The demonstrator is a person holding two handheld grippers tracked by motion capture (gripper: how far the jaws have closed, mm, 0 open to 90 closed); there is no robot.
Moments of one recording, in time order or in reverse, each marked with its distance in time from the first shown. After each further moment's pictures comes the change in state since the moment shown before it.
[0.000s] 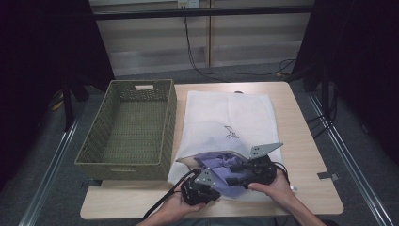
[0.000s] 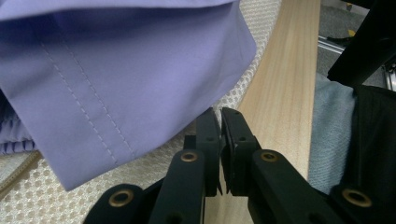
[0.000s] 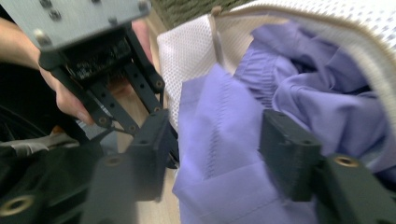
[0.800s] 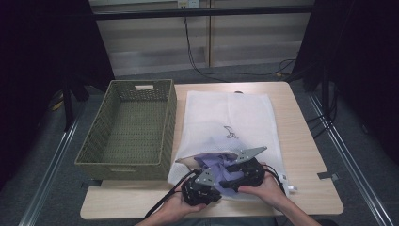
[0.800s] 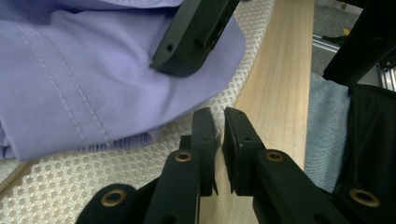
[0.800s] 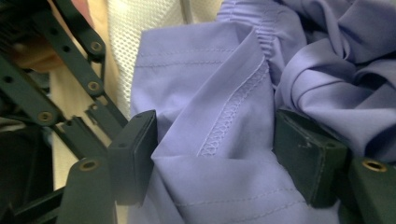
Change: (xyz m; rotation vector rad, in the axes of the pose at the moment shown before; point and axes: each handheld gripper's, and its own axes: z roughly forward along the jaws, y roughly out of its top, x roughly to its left) left arm 0.000 0.002 0.000 0.021 -0.014 0.020; right arm -0.008 -0.010 0.038 0.111 -0.114 -0.041
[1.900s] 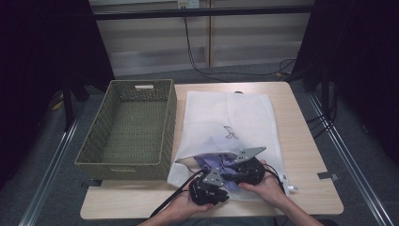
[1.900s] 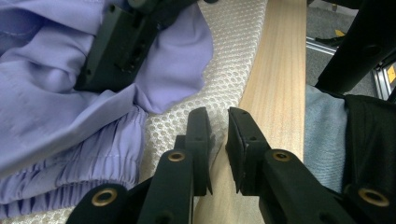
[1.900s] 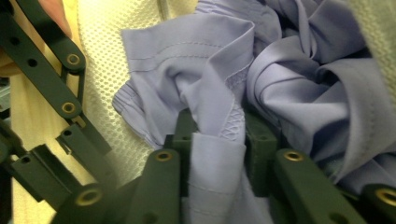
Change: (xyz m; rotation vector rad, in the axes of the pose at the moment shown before) left arm -0.002 0.014 0.014 -0.008 -0.044 0.024; right arm -0.001 0.002 -0.001 0.027 -0.090 -0.043
